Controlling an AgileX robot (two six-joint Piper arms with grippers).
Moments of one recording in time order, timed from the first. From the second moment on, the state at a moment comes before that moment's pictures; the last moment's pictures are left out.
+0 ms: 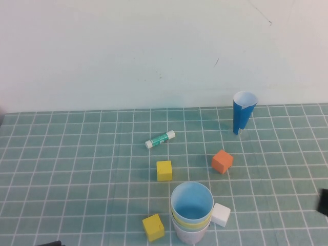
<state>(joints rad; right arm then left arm) 0.92 0.60 -0.60 0.31 0.27 -0.61 -0.67 0.35 -0.40 -0.06 0.58 -0.04</state>
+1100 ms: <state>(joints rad) 0.92 0.32 -0.47 -0.01 0.60 -0.37 -0.67 0.35 -0.40 -0.06 0.58 -0.04</state>
